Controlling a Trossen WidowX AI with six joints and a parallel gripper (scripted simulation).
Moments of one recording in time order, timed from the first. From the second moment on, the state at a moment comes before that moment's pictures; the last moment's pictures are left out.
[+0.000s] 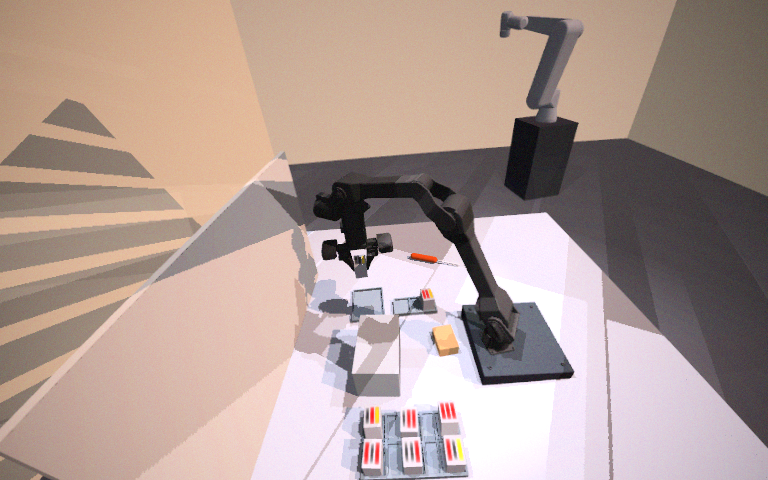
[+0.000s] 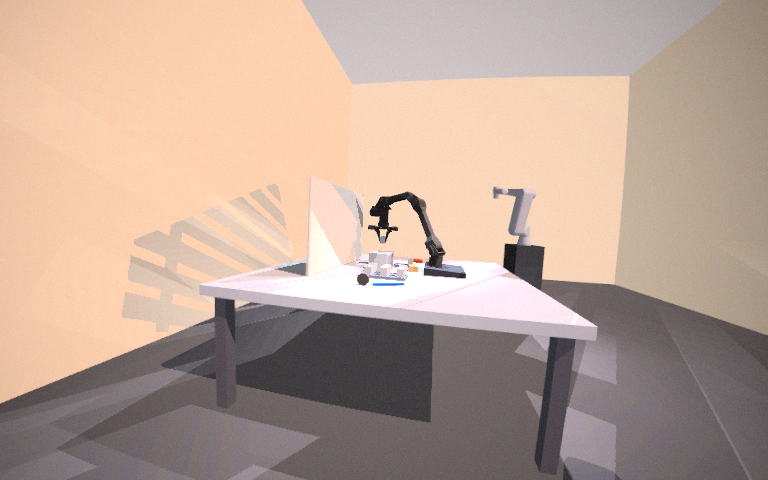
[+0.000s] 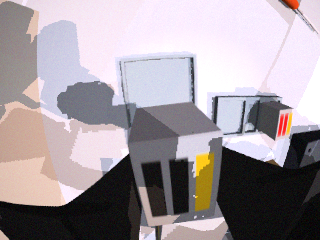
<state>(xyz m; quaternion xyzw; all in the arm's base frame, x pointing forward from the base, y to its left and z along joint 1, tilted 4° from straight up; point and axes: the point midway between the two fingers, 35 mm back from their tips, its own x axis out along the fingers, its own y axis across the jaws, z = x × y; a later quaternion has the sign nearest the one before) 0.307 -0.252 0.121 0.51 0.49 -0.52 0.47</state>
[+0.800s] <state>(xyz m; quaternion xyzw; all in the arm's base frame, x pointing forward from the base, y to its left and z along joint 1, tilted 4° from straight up) 0.308 -0.253 0.103 0.51 0.49 -0.52 0.47</state>
